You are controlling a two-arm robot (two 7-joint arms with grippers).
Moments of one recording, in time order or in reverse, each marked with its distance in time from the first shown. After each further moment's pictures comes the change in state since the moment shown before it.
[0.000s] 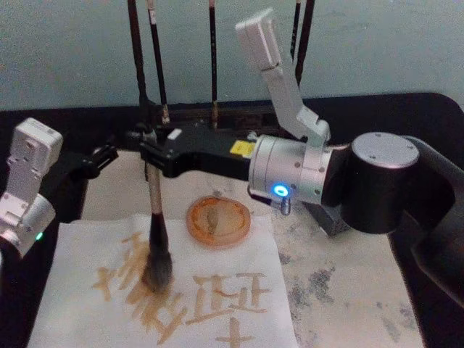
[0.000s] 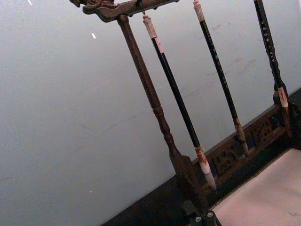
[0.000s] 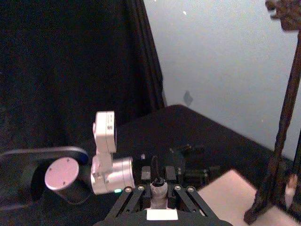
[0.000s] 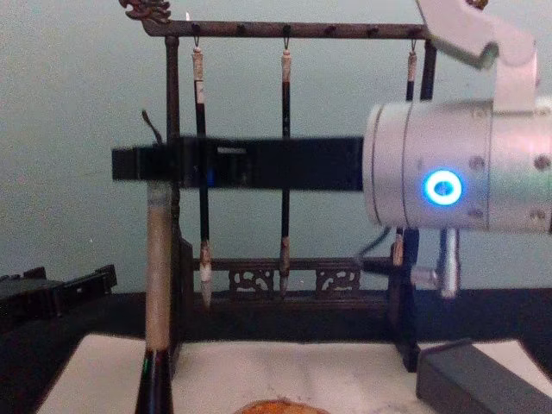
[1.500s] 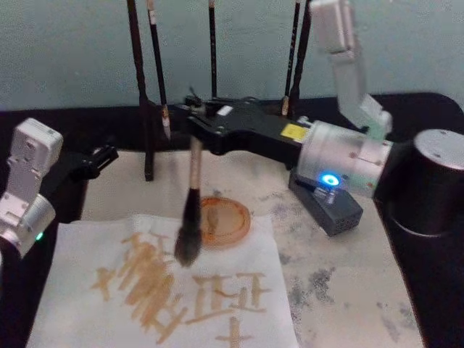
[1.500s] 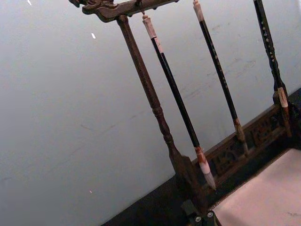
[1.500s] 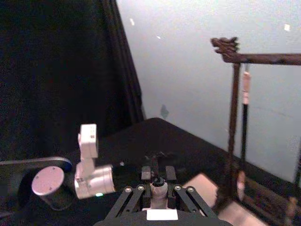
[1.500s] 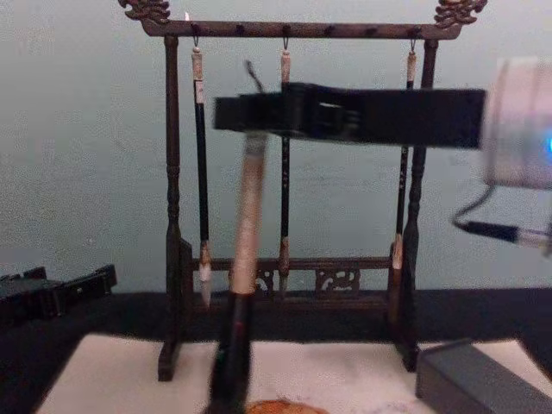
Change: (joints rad) left arm 0.000 0.000 0.000 0.000 0.000 0.000 0.000; right arm -0.100 0.094 0.136 -0.128 0.011 -0.016 -0.030
